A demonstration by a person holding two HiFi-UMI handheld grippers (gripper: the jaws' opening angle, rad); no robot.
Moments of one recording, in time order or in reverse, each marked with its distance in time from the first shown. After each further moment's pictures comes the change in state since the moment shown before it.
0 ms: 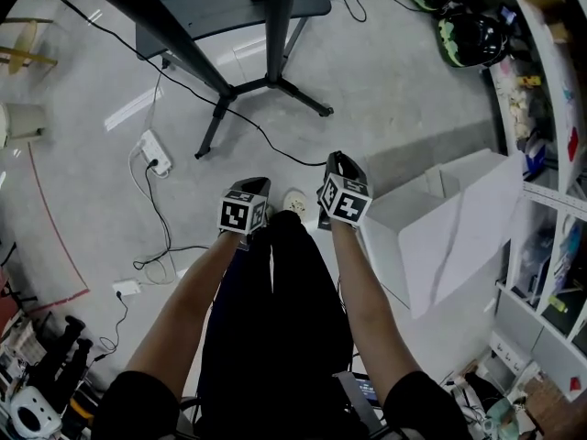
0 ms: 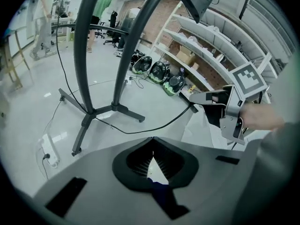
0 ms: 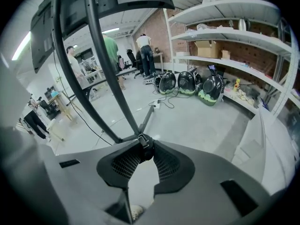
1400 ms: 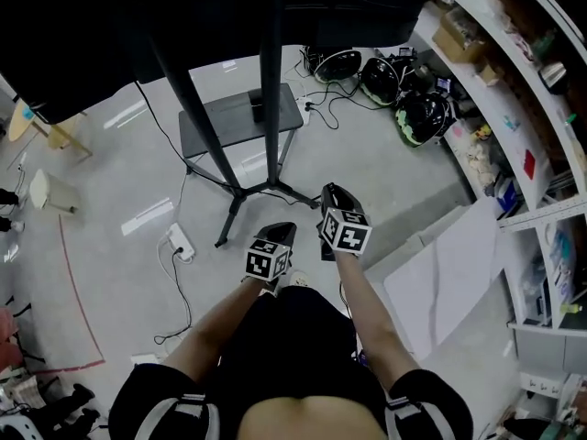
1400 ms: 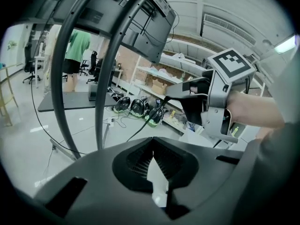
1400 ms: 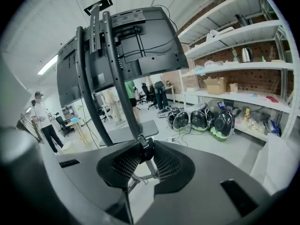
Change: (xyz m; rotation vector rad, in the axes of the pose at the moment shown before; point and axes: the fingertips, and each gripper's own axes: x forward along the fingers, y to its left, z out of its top) left arm -0.153 -0.153 0.139 0.227 -0.357 -0.100; right arm -0.195 0.067 0.196 -0.053 -0.352 0.150
